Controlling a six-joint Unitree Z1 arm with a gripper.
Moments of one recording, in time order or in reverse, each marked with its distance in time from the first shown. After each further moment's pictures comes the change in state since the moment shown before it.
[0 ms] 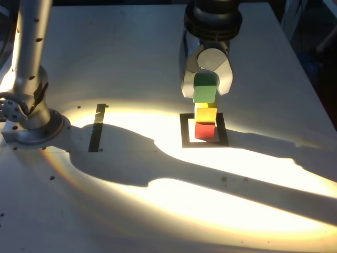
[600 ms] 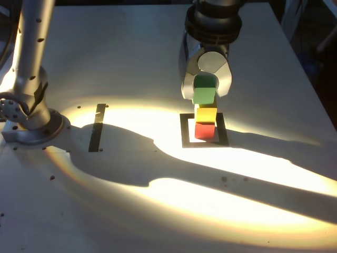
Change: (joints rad) arm 0.020 0.015 0.016 -0.008 0.001 0.012
